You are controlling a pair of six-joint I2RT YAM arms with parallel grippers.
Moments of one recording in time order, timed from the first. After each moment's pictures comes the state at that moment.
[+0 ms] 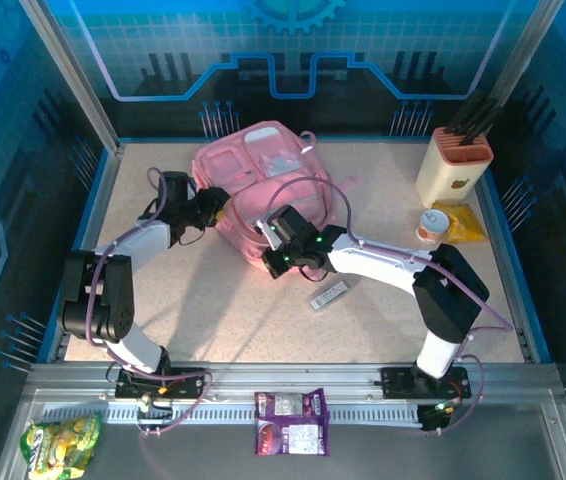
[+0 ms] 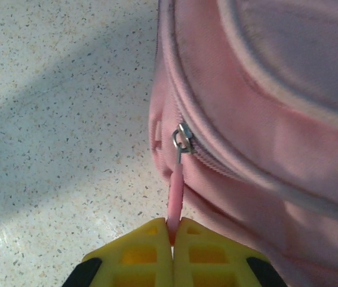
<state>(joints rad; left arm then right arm) -0.06 1.61 0.93 0.02 0.44 -1.11 0.86 1.74 1.23 -0.40 -0.09 0.23</state>
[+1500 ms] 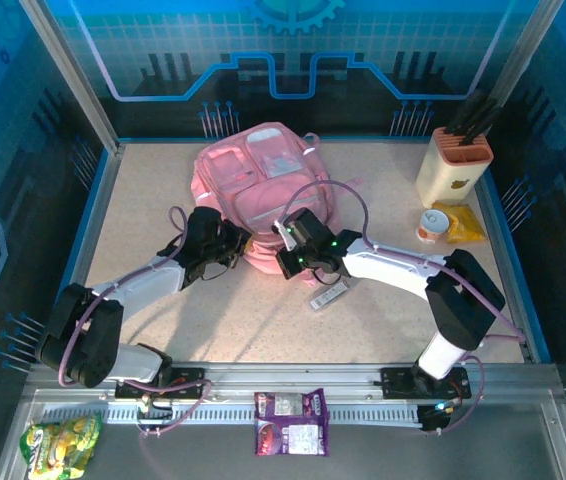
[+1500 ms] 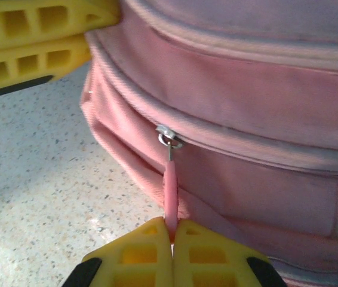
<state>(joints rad) -0.37 1.38 0.67 0.07 0.24 -1.47 0.81 1.66 1.10 -0.34 -0.09 0.26</state>
